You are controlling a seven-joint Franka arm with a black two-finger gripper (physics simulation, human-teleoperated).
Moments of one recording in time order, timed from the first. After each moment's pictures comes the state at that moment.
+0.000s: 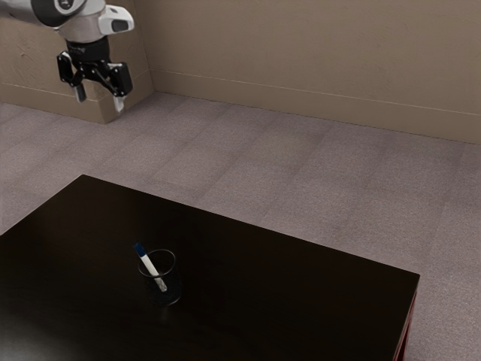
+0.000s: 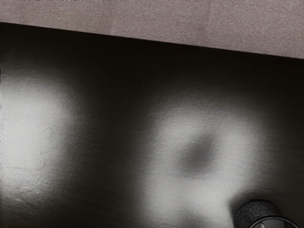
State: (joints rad) arm -0.22 0.06 0.35 -1.47 0.13 1.57 -0.03
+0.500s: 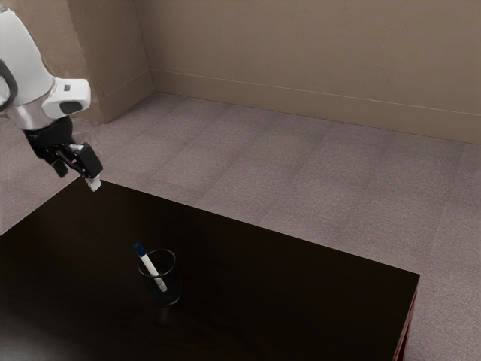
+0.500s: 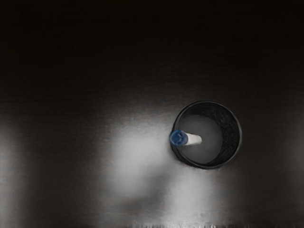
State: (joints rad) arm -0.34 -0.61 0.32 -2.26 0.21 1.83 -0.05
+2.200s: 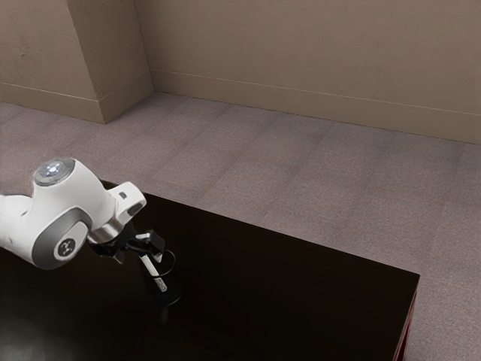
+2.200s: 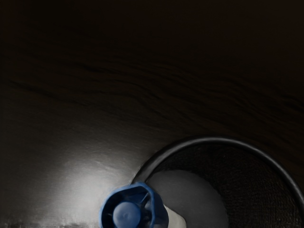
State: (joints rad) arm -0.08 -0.28 0.07 -2.76 0.07 2.83 -0.42
